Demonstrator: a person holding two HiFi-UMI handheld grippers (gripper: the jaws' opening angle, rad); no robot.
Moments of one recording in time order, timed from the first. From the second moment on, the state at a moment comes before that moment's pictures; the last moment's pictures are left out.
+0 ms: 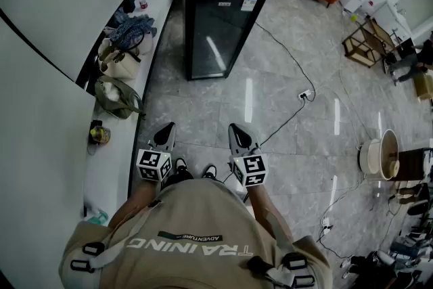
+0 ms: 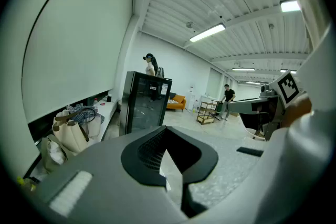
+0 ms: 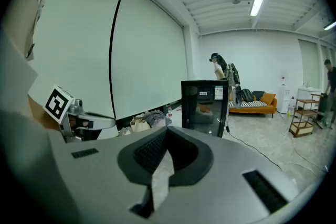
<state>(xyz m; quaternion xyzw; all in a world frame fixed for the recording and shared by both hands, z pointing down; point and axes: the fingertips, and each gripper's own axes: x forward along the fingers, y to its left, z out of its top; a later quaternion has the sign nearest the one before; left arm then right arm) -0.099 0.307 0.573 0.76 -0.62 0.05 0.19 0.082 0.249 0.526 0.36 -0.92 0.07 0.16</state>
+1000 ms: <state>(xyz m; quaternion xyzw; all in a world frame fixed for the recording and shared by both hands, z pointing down) -0.178 0.278 0.597 0.78 -0.60 0.06 0.19 0.014 0.234 0.541 0.40 -0.90 0.06 0.18</state>
